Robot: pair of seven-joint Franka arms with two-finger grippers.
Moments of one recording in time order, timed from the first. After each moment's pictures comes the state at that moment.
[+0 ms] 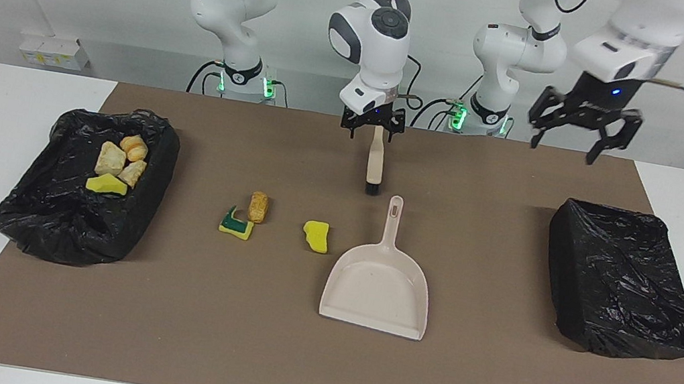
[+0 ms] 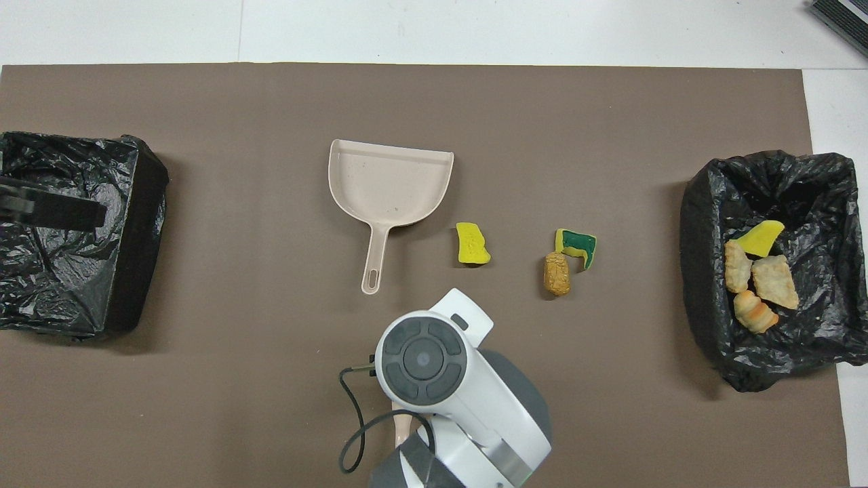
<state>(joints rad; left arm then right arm) -0.24 0.00 -0.07 -1.54 0.00 1.70 -0.05 0.82 -0.01 0.04 -2.18 0.12 2.16 0.78</state>
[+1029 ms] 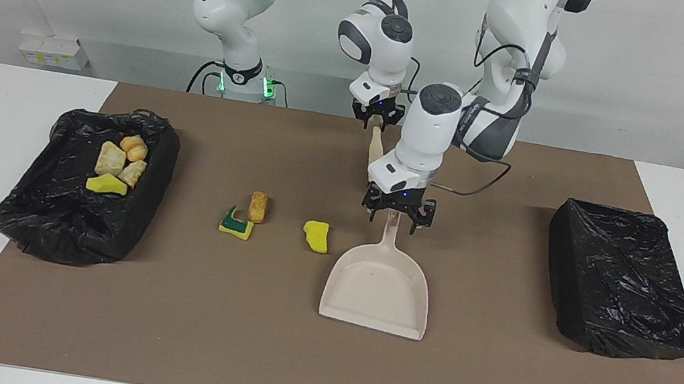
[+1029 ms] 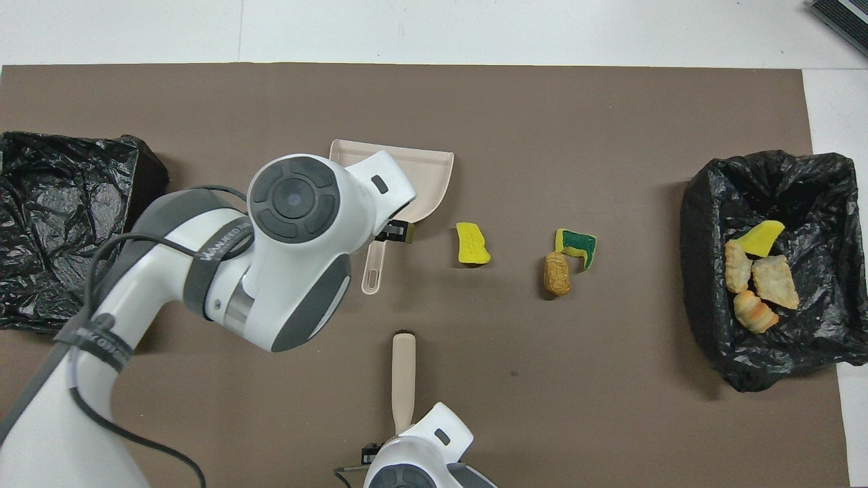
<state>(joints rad) -0.53 0.27 -0.06 -1.89 0.06 2.32 -0.37 0.95 0.01 0.05 -2.30 0.18 2.25 0.94</state>
